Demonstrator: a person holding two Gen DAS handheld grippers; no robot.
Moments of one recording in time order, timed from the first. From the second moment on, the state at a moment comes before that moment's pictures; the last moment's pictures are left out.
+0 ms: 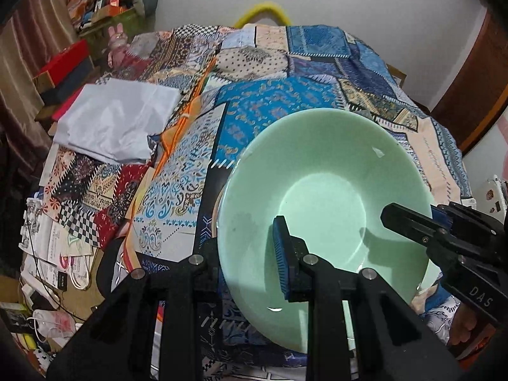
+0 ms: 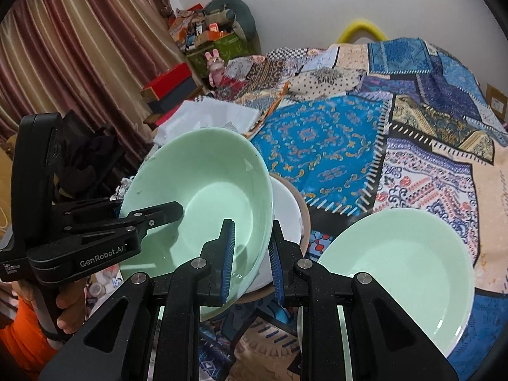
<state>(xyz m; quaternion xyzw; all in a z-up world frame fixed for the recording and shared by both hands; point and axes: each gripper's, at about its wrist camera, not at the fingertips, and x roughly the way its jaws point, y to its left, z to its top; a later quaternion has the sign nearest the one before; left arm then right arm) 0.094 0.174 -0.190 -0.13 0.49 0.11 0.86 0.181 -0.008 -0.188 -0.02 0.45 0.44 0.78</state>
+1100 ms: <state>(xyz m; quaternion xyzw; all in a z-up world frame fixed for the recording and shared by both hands) 0.110 0.187 -0.227 -0.11 0.51 0.13 0.85 0.190 0.011 -0.211 -0.06 0.45 0.41 0.79</state>
